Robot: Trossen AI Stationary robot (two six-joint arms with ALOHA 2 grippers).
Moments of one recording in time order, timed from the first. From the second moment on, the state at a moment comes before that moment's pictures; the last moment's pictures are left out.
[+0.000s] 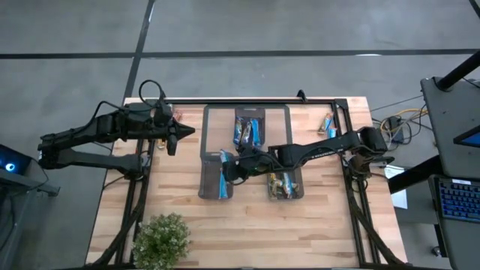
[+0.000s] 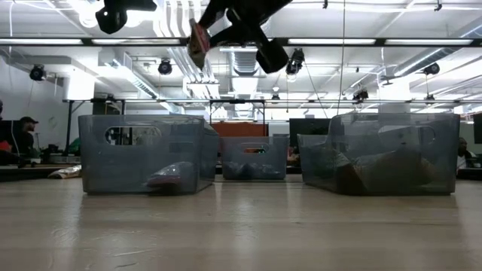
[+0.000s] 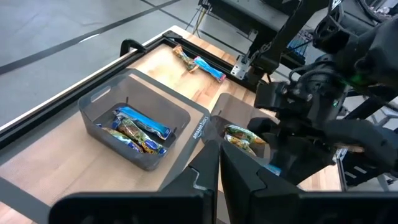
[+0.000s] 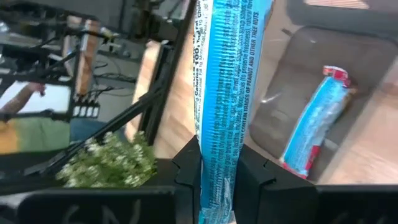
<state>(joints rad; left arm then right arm) 0.18 0.76 1.01 -0.61 -0.05 -0.40 0.14 1.83 1.45 -0.23 0.13 1.37</state>
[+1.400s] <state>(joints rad) 0.18 0.76 1.01 -0.62 -0.04 -0.40 0.15 2.11 1.45 0.05 0.13 1.70</state>
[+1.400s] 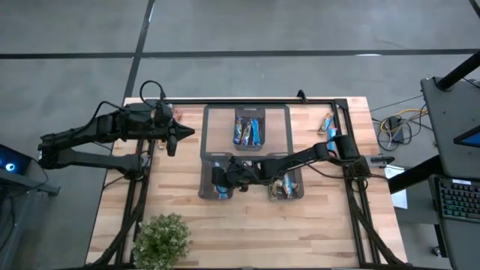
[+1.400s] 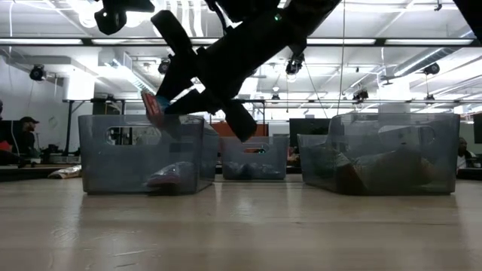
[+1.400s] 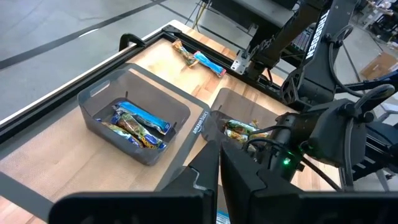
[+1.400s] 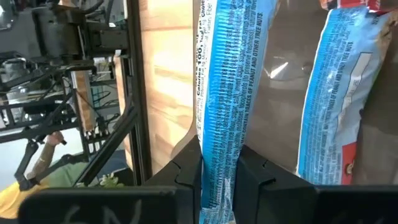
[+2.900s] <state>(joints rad) 0.18 0.76 1.01 -0.62 -0.04 -0.42 0.15 2.09 1.45 0.04 0.10 1.64</state>
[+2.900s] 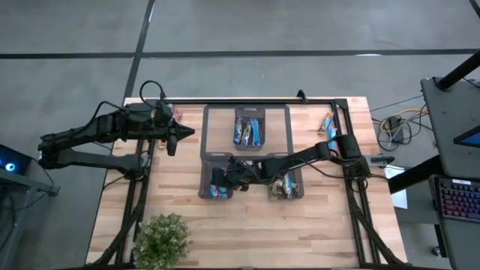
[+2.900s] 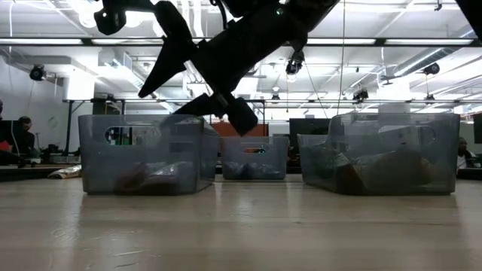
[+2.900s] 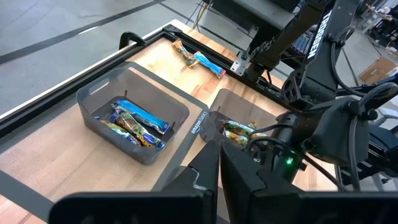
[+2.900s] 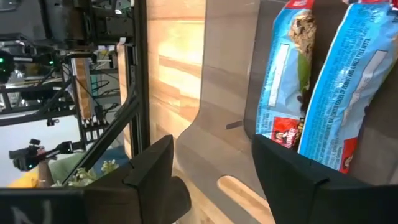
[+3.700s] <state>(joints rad) 0.18 0.76 1.01 -0.62 -0.04 -0.41 0.14 2.03 1.45 -0.01 0.07 1.48</state>
